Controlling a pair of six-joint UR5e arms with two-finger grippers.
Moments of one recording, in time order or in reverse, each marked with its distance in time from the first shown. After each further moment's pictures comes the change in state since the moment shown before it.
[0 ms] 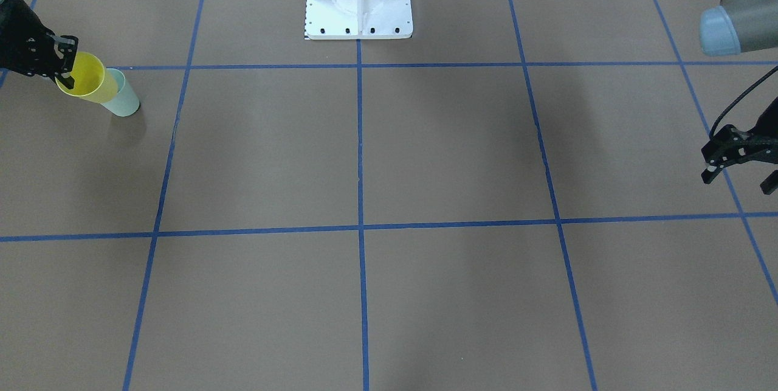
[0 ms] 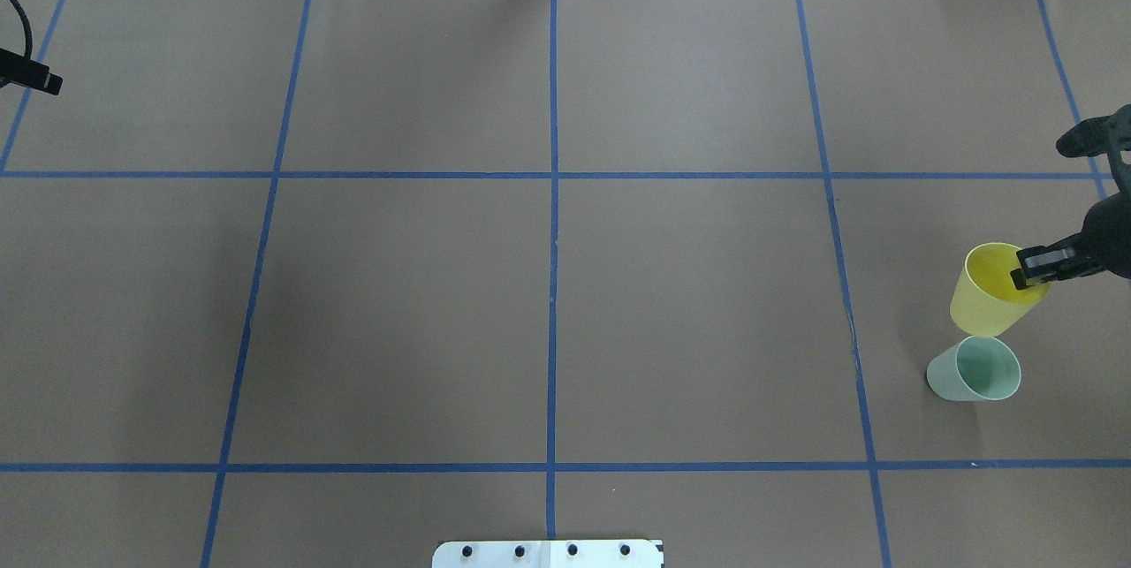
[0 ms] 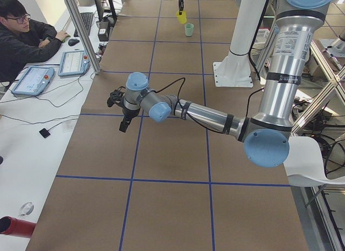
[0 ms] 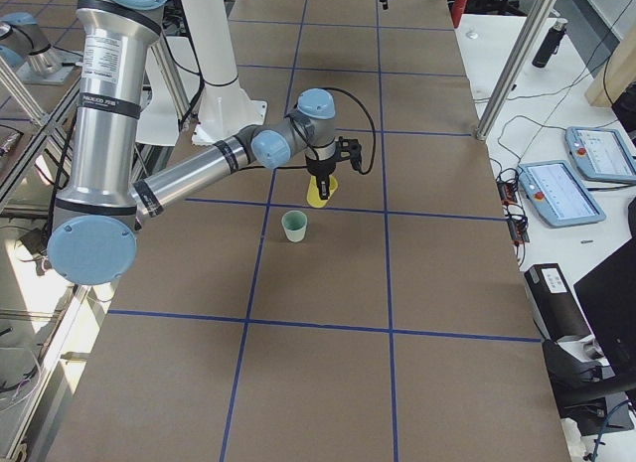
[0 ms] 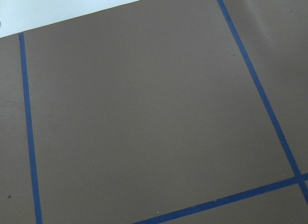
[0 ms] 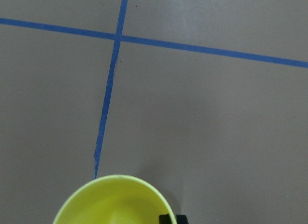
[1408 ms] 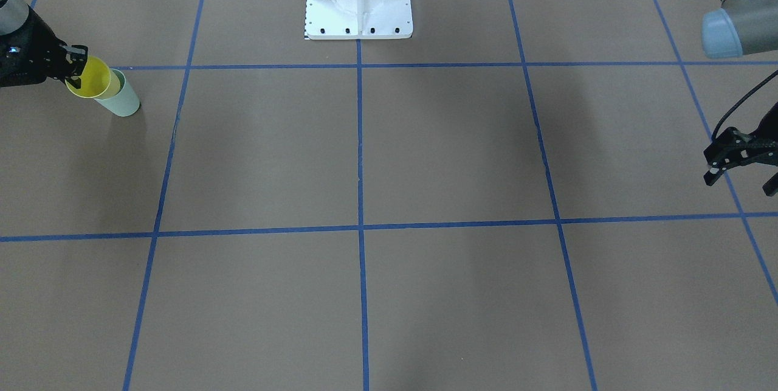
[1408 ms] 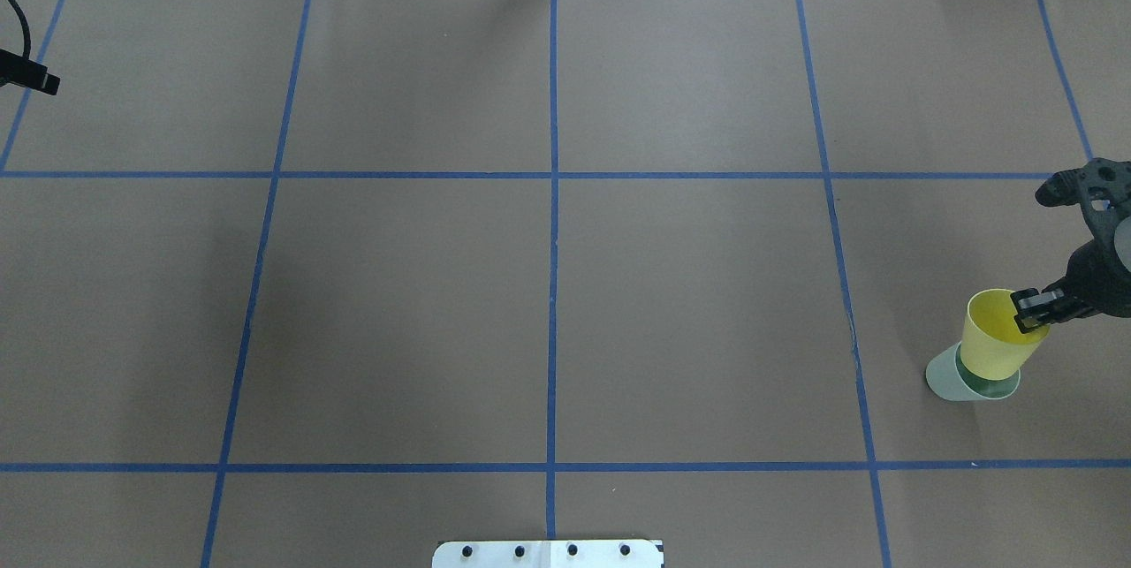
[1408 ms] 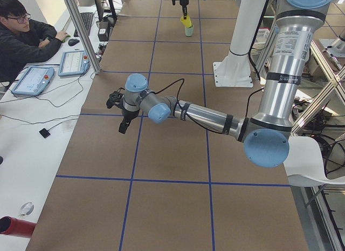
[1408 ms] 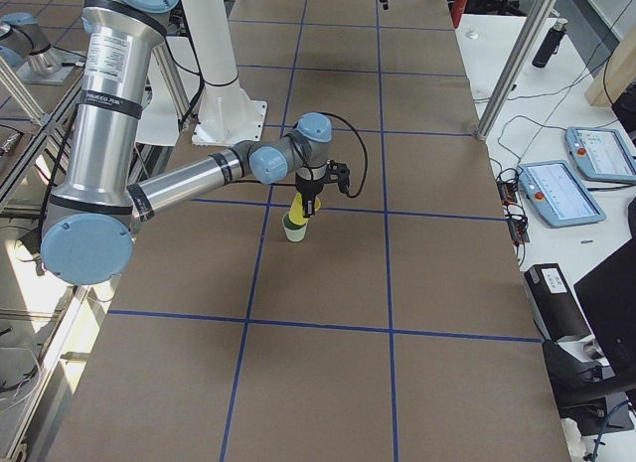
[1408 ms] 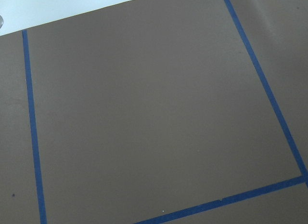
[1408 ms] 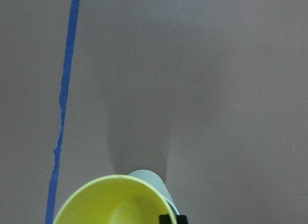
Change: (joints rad) left arm -0.003 -0.003 0.011 -0.003 0.000 0.008; right arm -0.056 -0.036 -0.065 -0.008 0.003 0.000
